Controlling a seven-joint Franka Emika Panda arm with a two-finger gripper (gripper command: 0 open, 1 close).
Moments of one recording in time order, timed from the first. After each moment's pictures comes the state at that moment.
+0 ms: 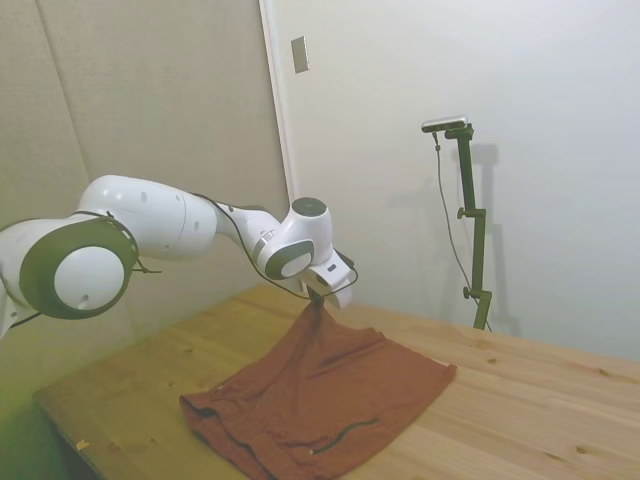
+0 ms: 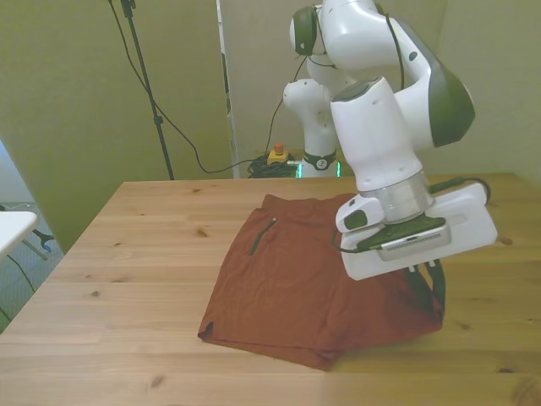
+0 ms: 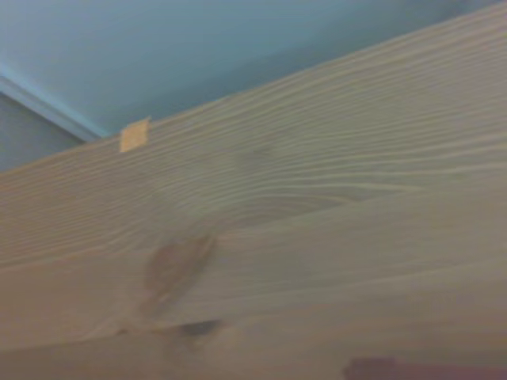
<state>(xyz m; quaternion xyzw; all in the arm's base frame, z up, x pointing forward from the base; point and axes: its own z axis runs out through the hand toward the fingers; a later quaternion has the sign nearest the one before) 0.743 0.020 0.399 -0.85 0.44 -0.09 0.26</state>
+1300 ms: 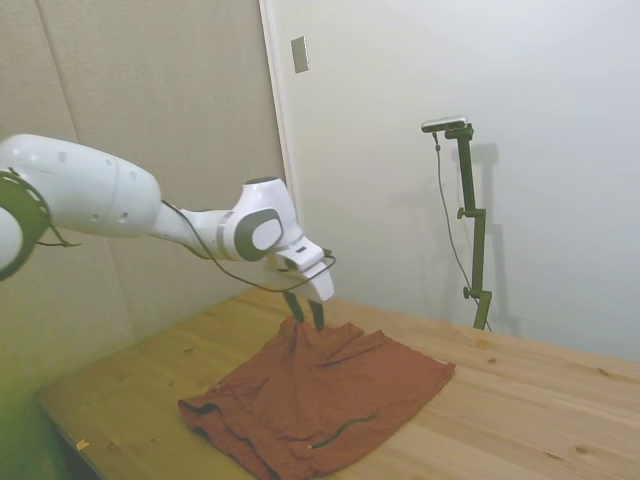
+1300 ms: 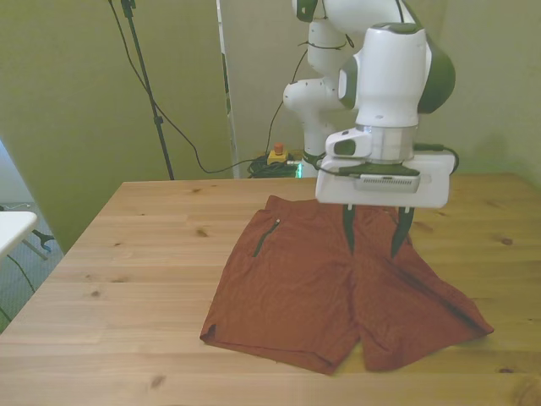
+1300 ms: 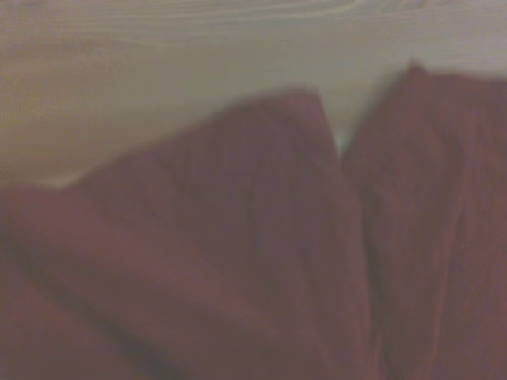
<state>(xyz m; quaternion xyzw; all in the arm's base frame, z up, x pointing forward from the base) 0.624 0.011 0.439 -0.88 0.47 -0.09 0.02</state>
